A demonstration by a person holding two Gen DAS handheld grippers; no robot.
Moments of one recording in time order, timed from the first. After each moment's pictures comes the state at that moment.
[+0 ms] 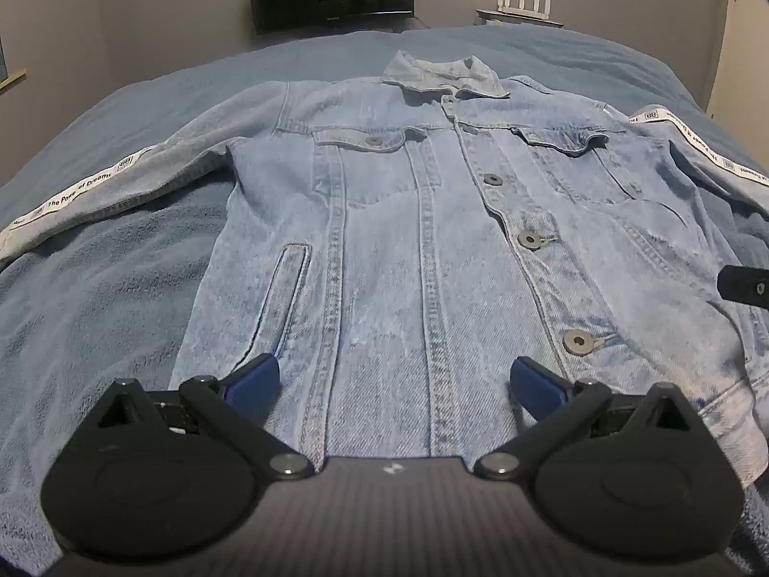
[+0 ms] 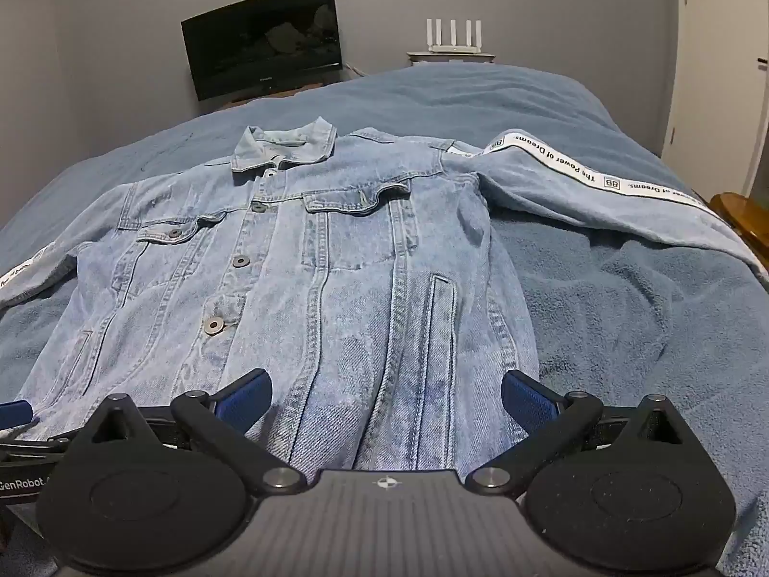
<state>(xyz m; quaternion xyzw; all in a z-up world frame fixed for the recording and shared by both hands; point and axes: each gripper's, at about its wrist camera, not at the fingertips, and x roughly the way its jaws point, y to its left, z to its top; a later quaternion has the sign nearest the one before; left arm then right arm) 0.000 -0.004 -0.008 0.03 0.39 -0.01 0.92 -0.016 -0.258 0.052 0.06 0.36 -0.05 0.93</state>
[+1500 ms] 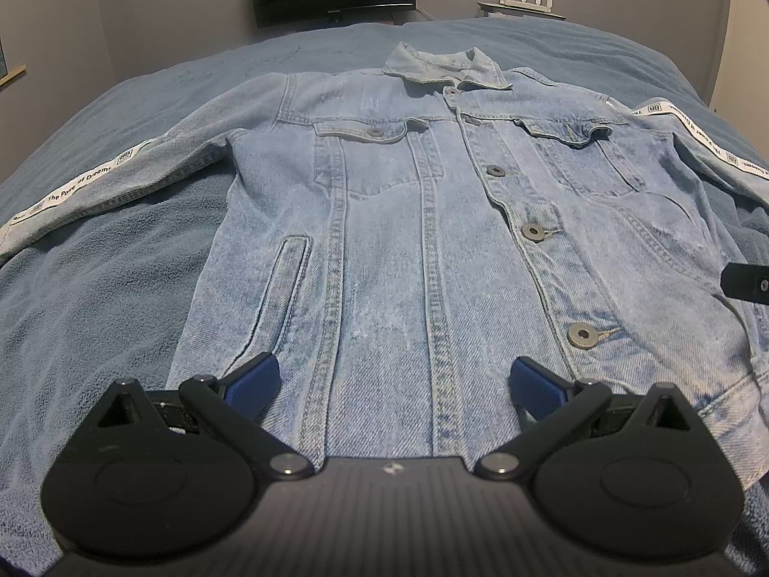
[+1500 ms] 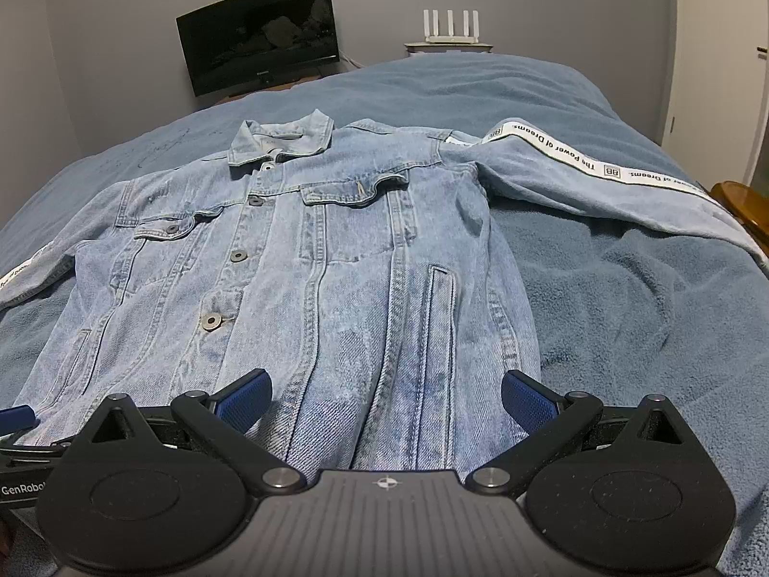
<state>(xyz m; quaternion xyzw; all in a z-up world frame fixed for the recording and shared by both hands) 0.002 -0.001 -0.008 0.03 0.40 -0.01 0.92 -0.009 -0.257 0.050 0.06 0.37 -0.05 0.93</state>
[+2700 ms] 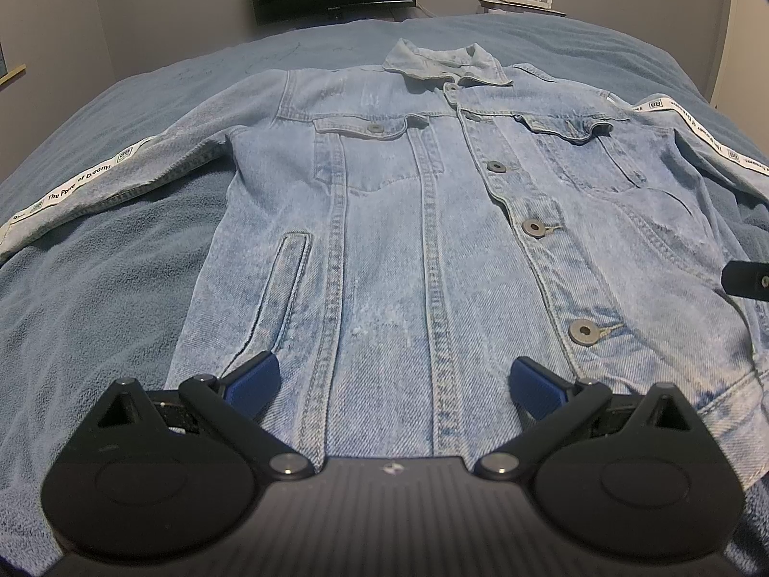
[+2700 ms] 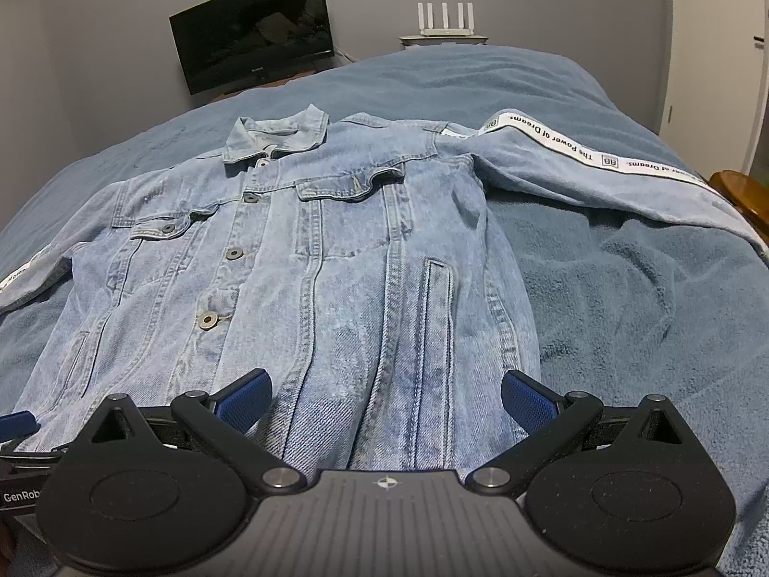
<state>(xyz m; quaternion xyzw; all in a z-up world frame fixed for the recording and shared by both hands) -0.001 0.000 -0.011 0.03 0.40 -0.01 0.92 -0.012 -0.259 0.046 0.07 0.38 -0.05 0.92</state>
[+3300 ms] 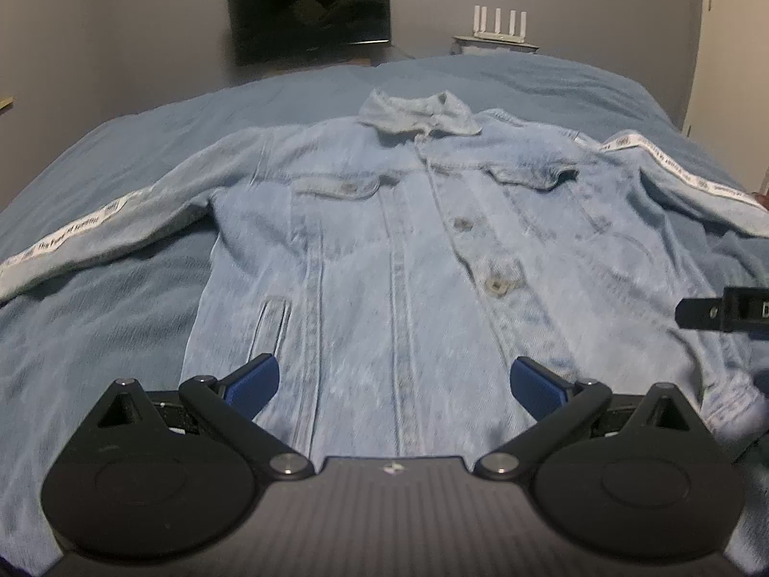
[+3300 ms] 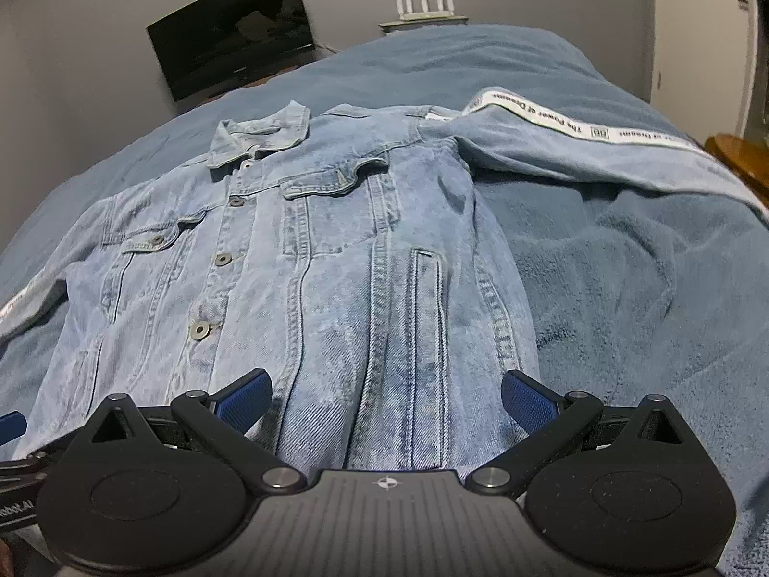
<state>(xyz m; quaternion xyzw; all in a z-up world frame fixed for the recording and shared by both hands) 0.001 -0.013 0.026 0.04 0.36 -0.04 0.93 0.002 -0.281 0.043 0.13 0.39 -0.06 0.91</state>
